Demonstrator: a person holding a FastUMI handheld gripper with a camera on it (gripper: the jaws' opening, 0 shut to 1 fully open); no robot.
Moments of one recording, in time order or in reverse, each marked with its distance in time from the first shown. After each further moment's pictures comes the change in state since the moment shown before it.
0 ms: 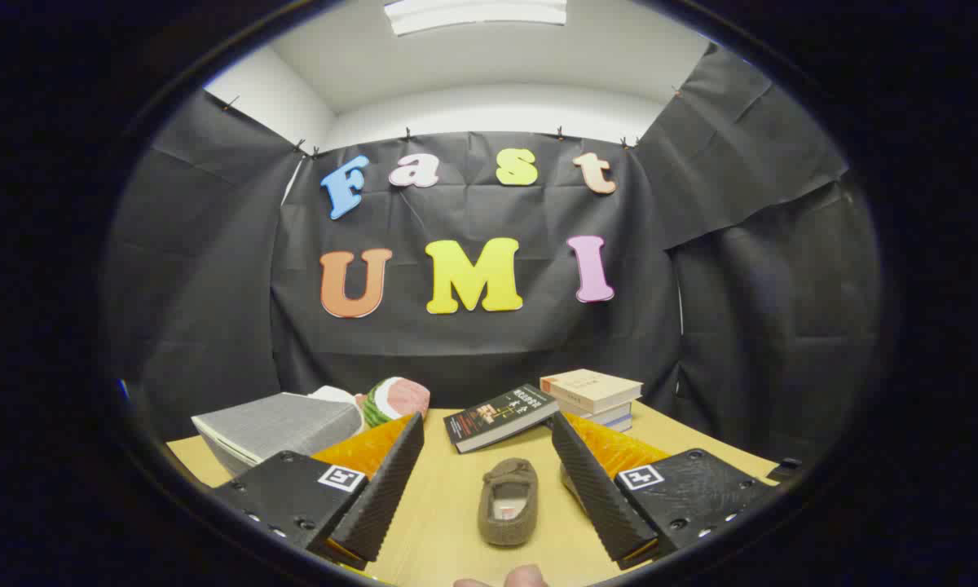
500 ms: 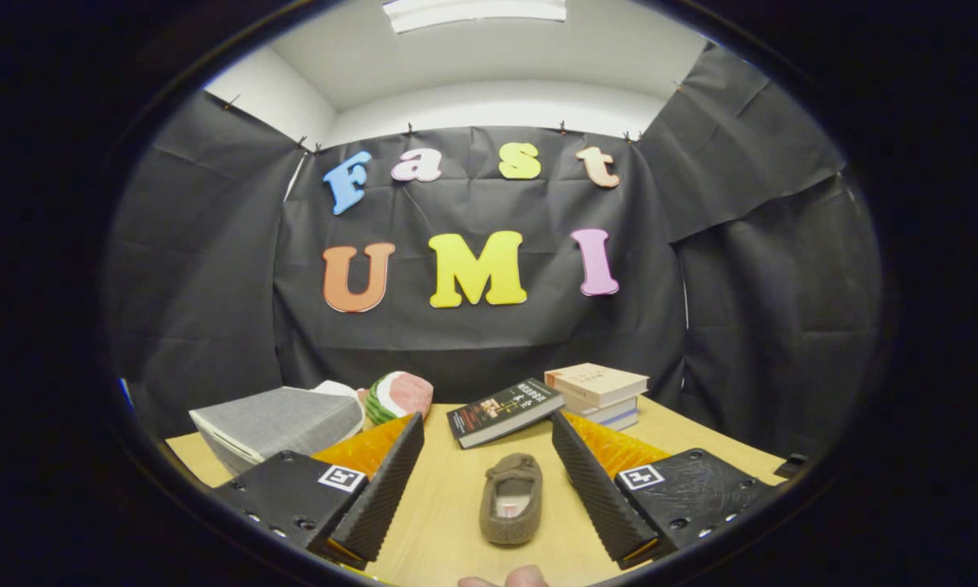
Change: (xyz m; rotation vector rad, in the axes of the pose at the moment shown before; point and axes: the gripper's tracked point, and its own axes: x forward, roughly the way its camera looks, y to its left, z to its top) arm 0.008 0.003 -0.013 -0.005 0.019 0.017
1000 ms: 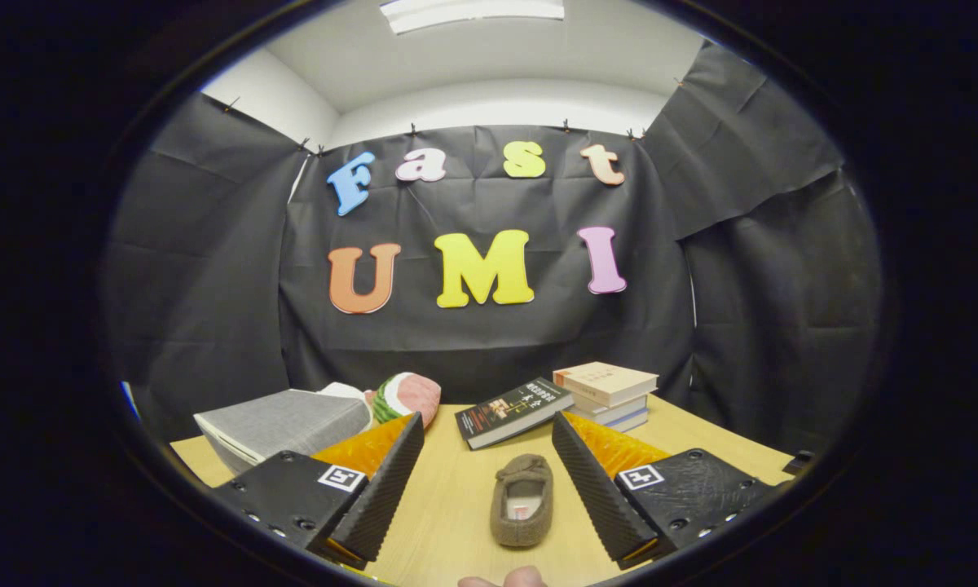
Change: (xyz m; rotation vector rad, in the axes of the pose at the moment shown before) arm 0.006 0.008 0.002 0.025 -0.004 0.021
